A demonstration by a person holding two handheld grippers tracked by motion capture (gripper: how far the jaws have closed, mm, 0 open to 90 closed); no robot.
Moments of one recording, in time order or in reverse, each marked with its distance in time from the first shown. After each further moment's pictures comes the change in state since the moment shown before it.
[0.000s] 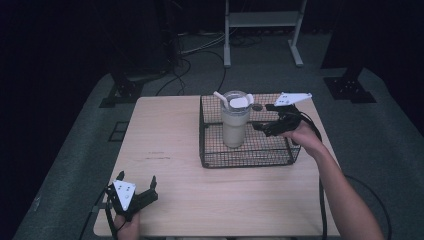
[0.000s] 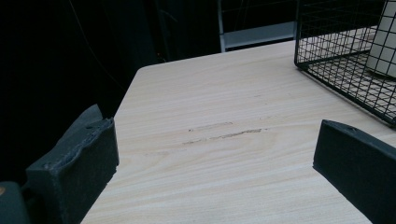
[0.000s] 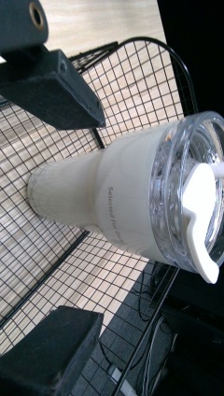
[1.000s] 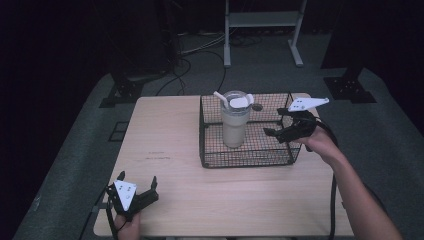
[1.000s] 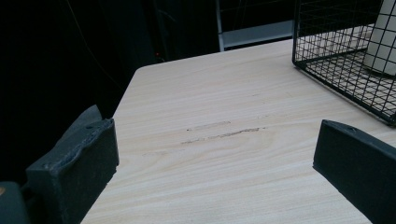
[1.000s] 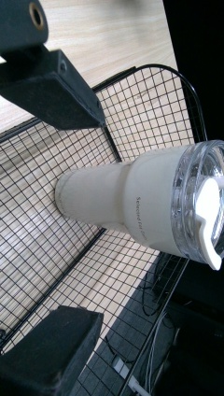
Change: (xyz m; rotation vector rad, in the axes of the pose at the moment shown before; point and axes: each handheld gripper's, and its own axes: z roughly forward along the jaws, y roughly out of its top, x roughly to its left) left arm -0.002 0.000 0.000 0.004 -0.005 0.009; right arm 0.008 -0.008 -0.042 0.011 -0.014 -0.006
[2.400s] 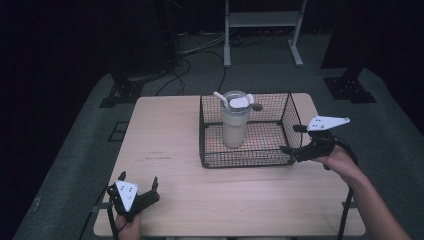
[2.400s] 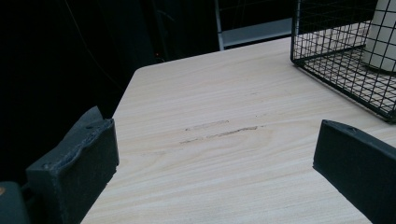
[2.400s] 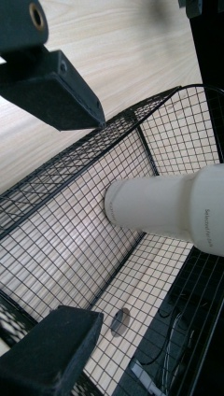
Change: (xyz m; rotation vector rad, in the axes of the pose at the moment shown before) left arm -0.003 0.000 -0.001 0.001 0.001 0.018; right arm 0.010 -0.050 -0.042 0.029 0.002 0.020
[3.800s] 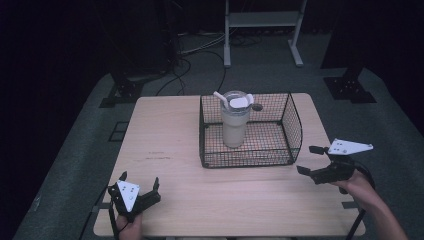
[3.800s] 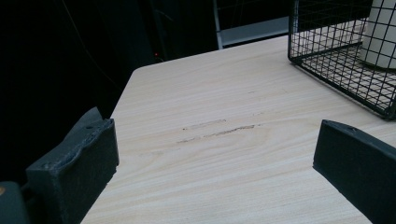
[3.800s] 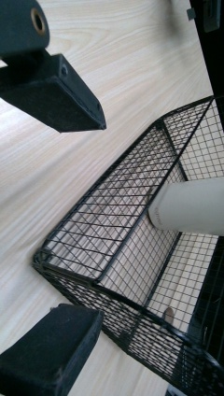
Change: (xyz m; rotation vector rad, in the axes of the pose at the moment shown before) left arm -0.003 0.000 0.000 0.004 -0.004 0.013; right arm 0.009 -0.070 -0.037 -0.020 -0.003 0.082
